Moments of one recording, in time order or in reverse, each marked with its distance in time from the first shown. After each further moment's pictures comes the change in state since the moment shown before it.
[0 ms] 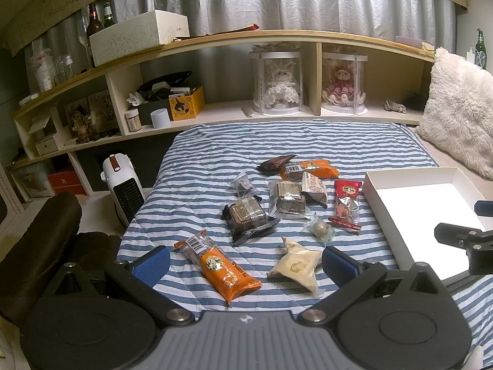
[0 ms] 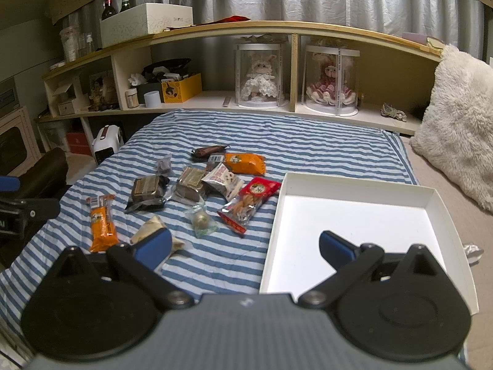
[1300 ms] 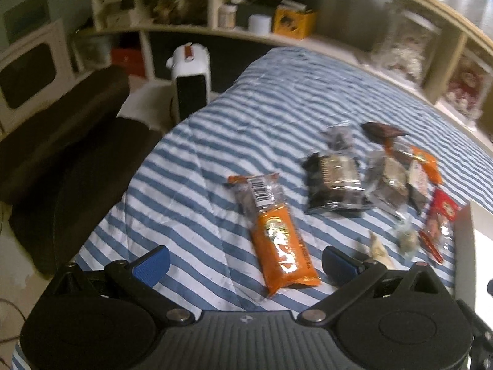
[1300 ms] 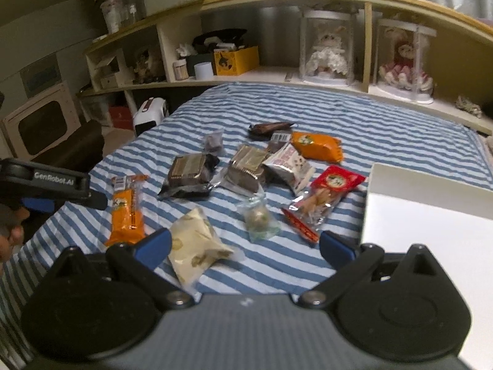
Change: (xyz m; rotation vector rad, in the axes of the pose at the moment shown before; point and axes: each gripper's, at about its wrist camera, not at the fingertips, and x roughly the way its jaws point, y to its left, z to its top) left arm 0.114 0.064 -0.012 -0.449 0.301 0.191; right arm 0.104 0.037 0.006 -0.088 0.080 0.216
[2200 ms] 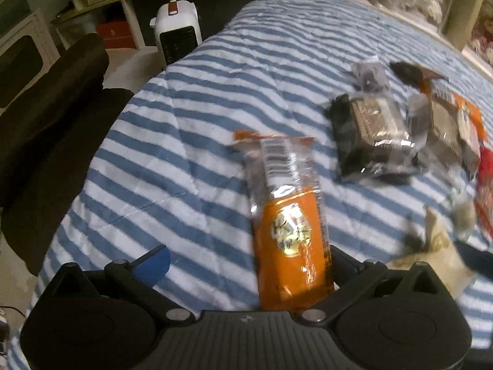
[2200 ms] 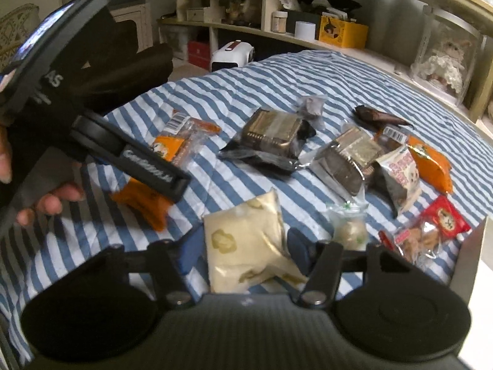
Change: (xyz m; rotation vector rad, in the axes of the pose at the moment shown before) left arm 0.081 -0.008 0.000 0.108 0.160 0.068; right arm 0.088 0.060 0.005 -0.356 0.147 0.186
